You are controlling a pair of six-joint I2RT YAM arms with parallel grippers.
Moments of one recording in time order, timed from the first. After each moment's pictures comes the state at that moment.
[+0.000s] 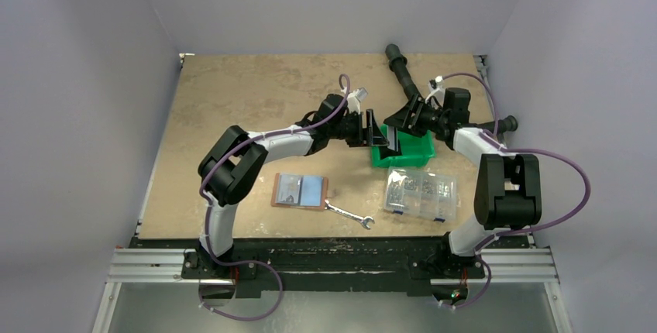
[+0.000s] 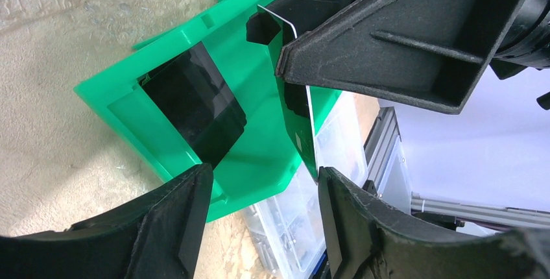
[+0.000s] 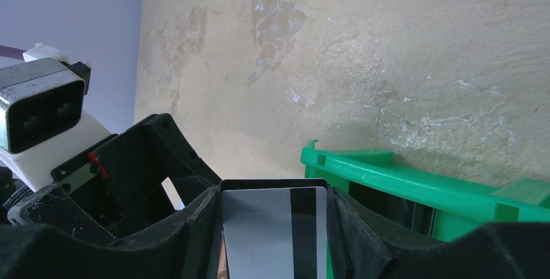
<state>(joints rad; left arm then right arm) -0.73 2.02 1.32 0.25 0.46 -0.78 -0.02 1.60 0.92 0.05 -0.73 0.54</state>
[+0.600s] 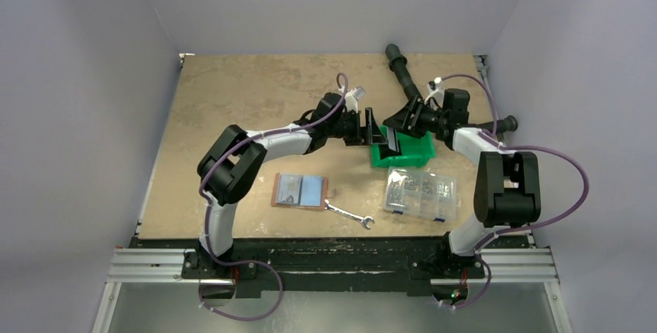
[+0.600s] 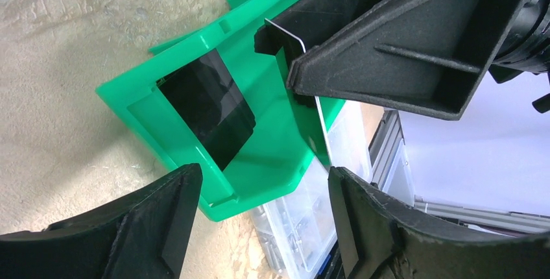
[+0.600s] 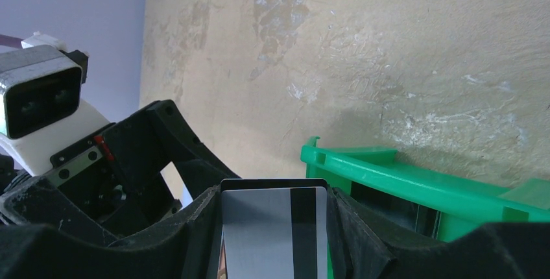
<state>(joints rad) -0.71 2.02 1.32 0.24 0.46 -0.77 -0.02 1.62 0.91 0.06 -0.74 0.54</state>
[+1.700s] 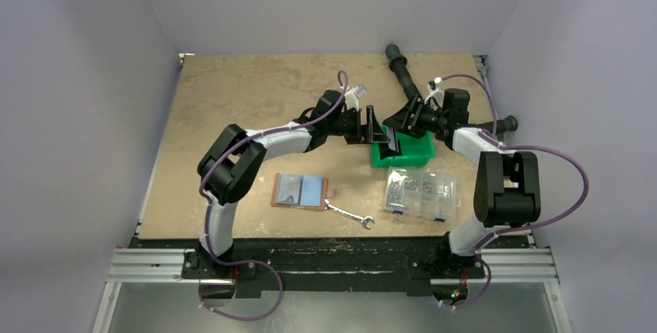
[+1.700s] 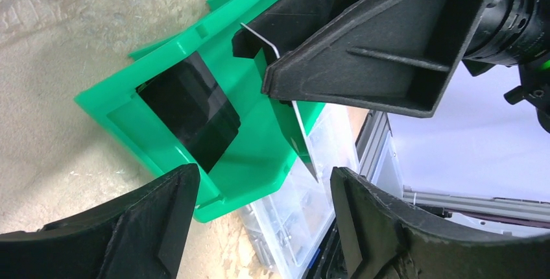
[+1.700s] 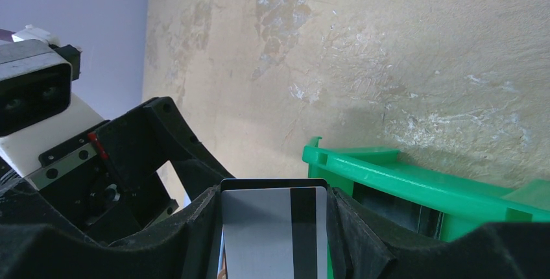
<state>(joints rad) -0.71 2.03 1.33 0.25 0.52 -0.78 -0.02 1.62 0.91 0.06 -0.76 0.55</state>
